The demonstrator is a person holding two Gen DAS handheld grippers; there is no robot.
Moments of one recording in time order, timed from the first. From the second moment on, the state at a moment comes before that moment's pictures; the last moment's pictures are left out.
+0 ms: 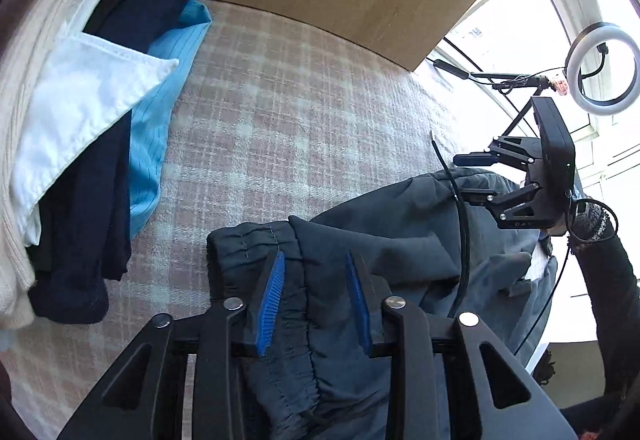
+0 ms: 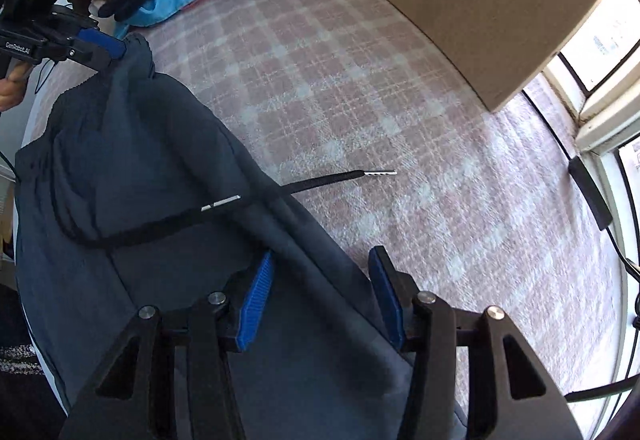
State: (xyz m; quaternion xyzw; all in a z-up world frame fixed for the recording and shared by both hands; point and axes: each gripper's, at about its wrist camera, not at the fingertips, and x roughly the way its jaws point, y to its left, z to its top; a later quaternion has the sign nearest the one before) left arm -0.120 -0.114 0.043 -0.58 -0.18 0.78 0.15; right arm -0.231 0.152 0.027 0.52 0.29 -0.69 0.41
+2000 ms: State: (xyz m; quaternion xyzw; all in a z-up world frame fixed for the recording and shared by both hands) left arm -0.116 -0.121 0.085 -0.48 -0.17 0.85 0.12; right arm -0.235 0.182 0.072 0.47 0.21 -0.79 0.34
